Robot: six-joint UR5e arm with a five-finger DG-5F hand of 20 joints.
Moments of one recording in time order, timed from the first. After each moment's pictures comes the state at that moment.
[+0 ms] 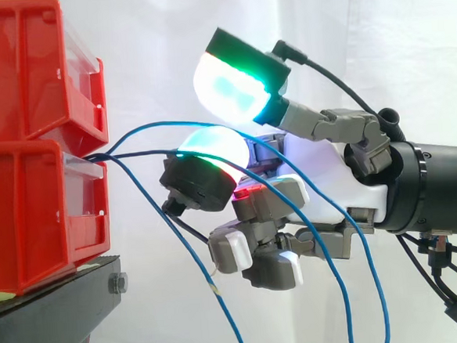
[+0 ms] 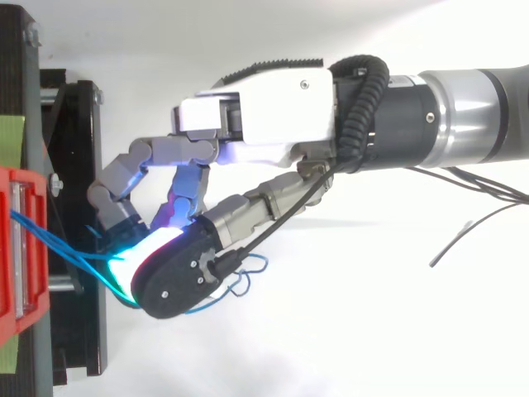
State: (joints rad) arm 0.04 -2.39 -1.10 -2.65 -1.67 -0.10
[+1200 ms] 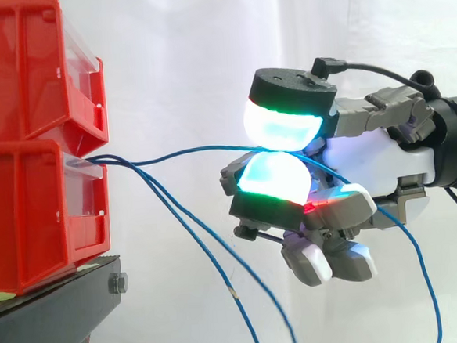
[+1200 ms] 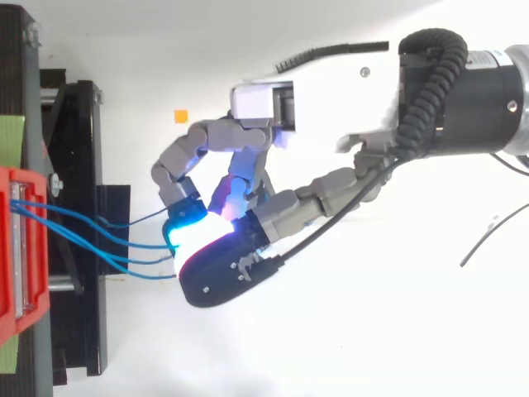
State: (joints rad) arm 0.04 -2.28 -1.10 -2.97 -1.63 -0.27
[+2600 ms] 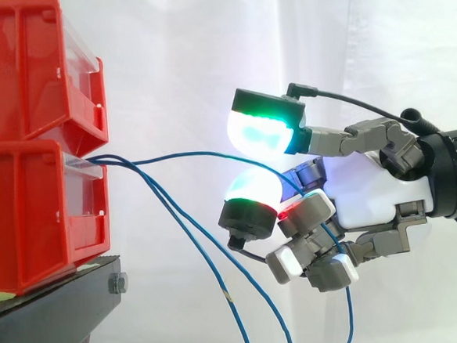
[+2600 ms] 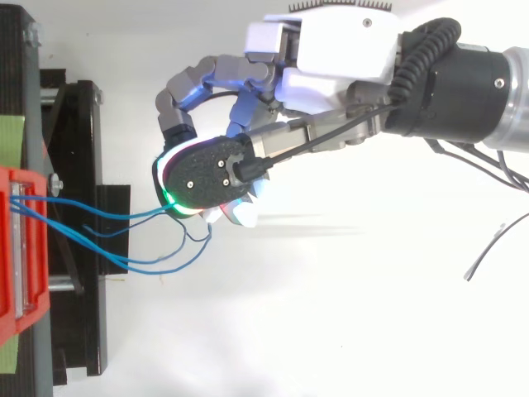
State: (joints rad) arm 0.05 -2.28 -1.16 -2.93 -1.43 0.01
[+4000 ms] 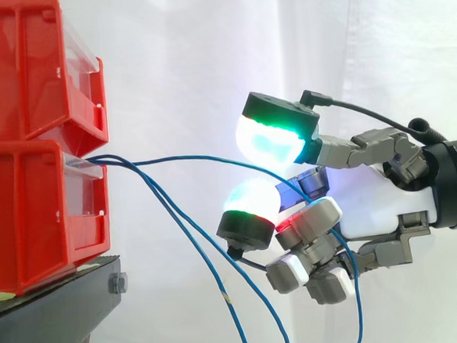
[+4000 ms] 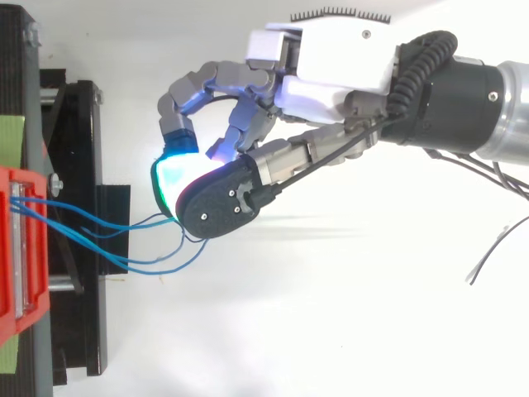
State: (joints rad) arm 0.07 -2.29 -1.19 -2.88 -1.39 0.00
